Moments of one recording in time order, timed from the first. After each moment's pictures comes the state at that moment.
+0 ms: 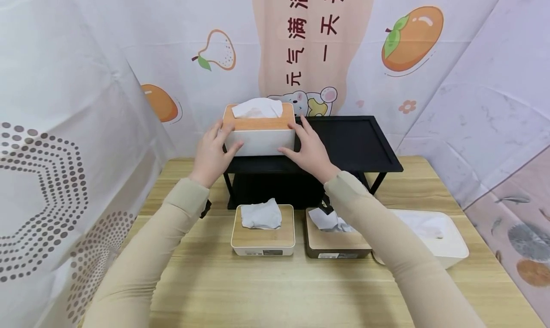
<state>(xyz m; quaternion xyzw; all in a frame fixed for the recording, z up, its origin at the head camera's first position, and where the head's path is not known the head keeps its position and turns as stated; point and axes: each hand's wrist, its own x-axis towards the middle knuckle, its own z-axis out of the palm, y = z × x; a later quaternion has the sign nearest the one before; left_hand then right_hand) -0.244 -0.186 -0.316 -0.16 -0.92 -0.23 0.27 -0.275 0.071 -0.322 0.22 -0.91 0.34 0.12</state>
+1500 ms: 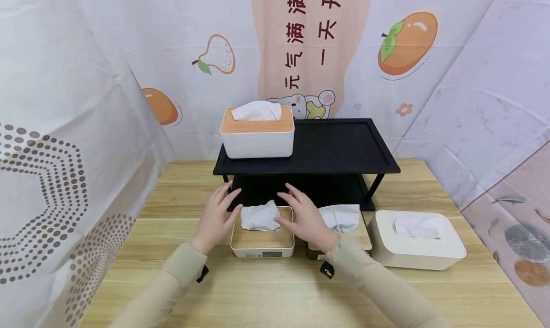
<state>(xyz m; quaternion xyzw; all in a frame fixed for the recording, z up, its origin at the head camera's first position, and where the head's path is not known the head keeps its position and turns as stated) -0.155 -0.187 -0.420 -0.23 -0.90 -0.26 0.27 -0.169 0.070 -0.420 0.31 -0.88 0.31 0.16</state>
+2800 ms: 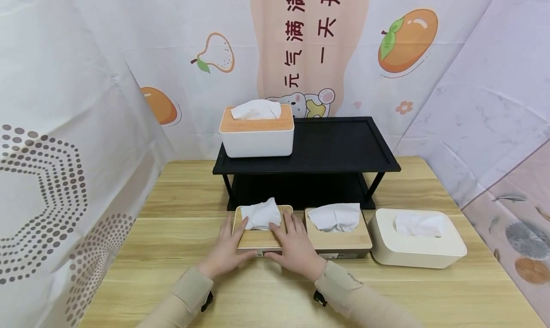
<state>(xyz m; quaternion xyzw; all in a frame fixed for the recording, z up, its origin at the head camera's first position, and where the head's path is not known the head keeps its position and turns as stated) -0.115 -0.179 -0.485 -0.11 -0.95 -0.27 -0.05 -0.126 0.048 -0.478 0.29 -0.94 0.16 0.06</state>
